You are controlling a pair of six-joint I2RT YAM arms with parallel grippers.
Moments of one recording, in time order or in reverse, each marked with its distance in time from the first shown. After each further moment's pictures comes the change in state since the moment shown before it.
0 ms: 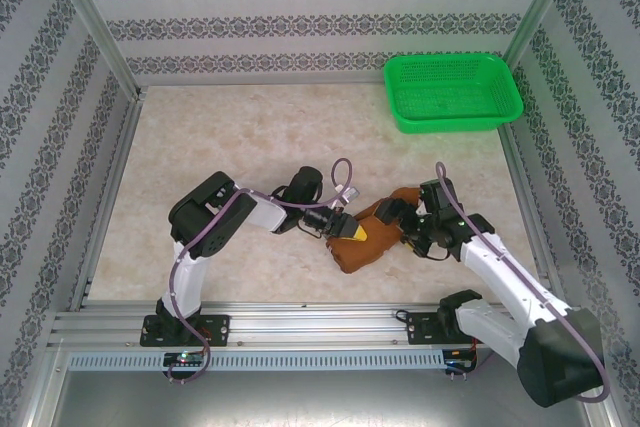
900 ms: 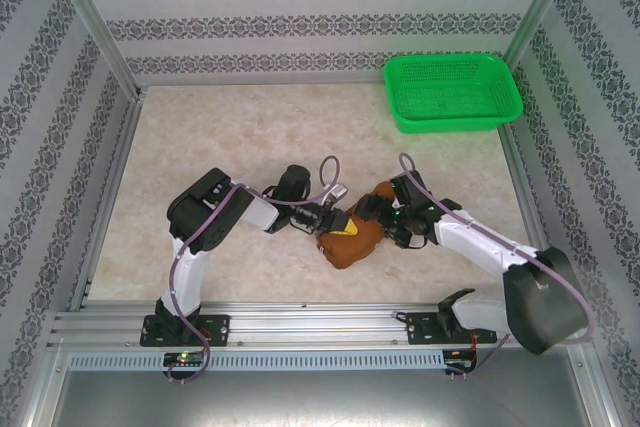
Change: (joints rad) left arm 0.066 0.019 -0.041 0.116 0.051 -0.183; right arm 0.158 0.308 0.085 0.159 0.074 0.013
